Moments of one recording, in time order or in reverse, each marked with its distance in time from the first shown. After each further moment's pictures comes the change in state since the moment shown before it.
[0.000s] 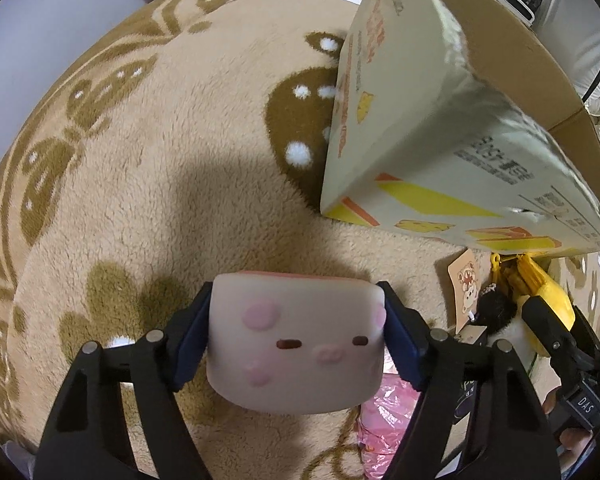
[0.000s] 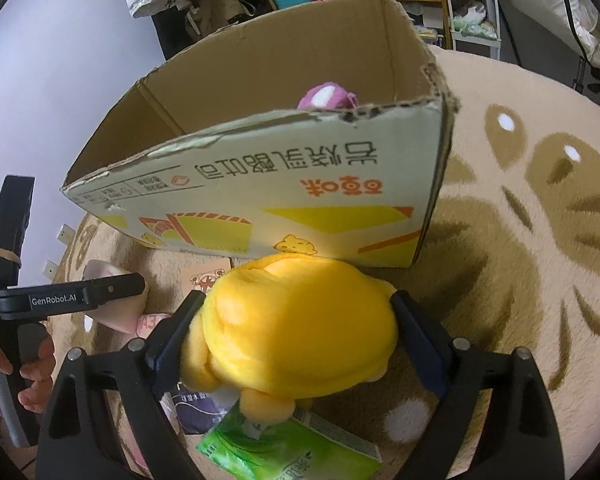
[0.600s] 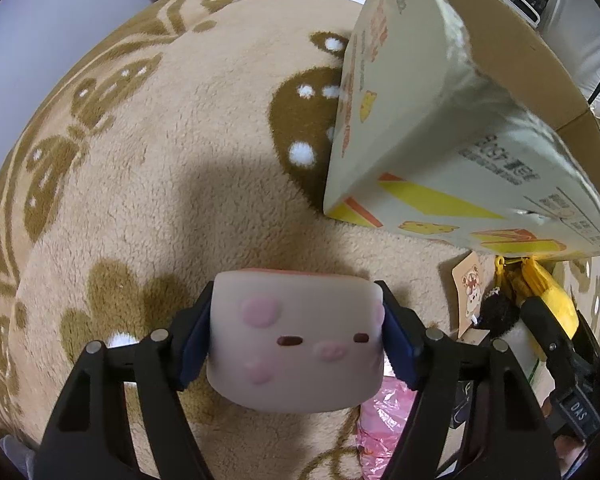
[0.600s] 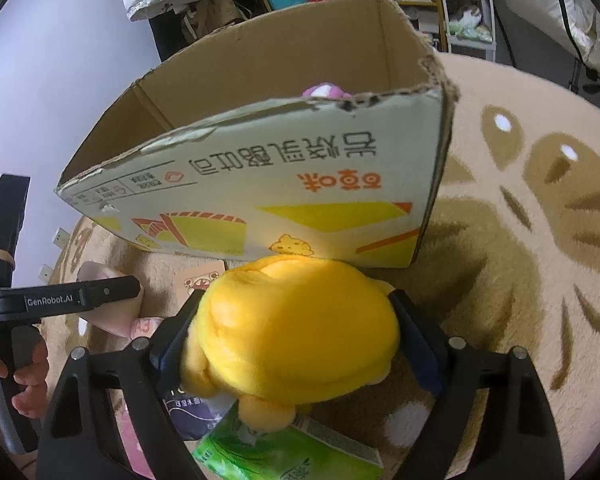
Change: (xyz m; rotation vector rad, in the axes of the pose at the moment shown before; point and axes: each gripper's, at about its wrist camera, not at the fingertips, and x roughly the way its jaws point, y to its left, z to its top) left arm 0.004 0.002 -0.002 -0.011 0.003 0.013; right arm 0.004 0.008 -0.003 -0.016 -0.032 -0.031
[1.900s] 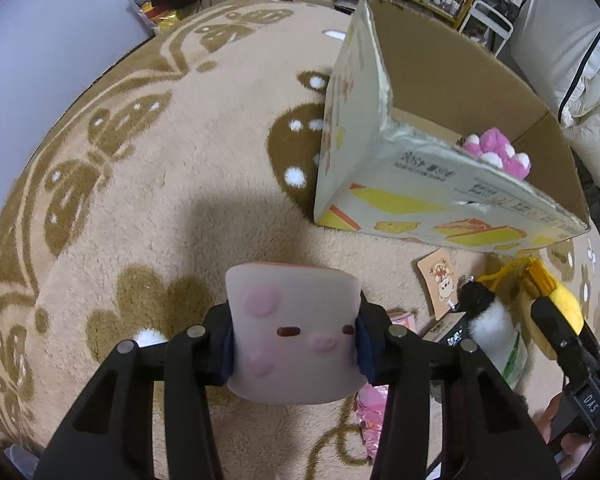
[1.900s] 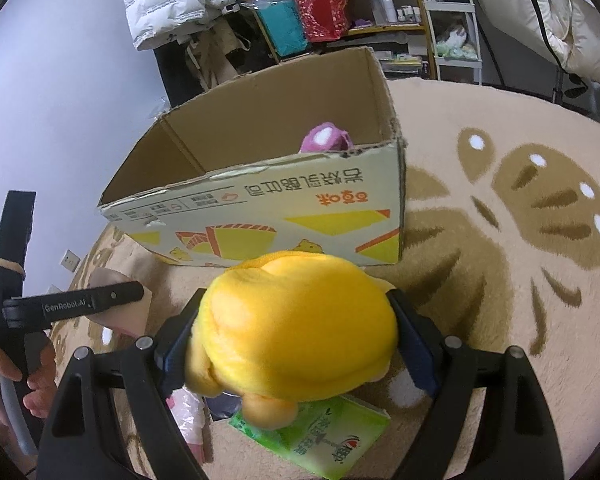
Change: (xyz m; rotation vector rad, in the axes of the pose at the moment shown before) left arm -0.050 0.001 -0.023 0.043 -0.092 -0.018; right arm -0.046 0.001 -0.009 0.040 -0.094 0.010
